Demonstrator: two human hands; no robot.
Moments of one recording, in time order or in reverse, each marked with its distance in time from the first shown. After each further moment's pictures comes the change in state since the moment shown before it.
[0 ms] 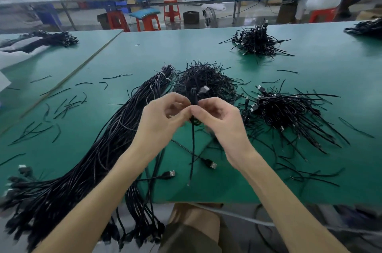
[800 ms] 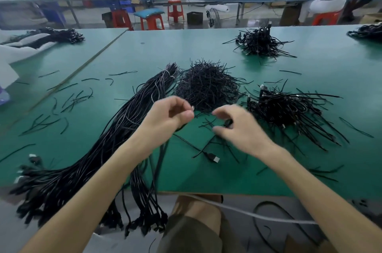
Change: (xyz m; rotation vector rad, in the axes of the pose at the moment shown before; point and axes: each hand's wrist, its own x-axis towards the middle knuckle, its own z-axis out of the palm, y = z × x) left_hand -0.011 0.002 -0.012 -0.140 -0.182 -0.187; right_hand -0.004 -0.004 -0.042 -0.839 -0.207 0.014
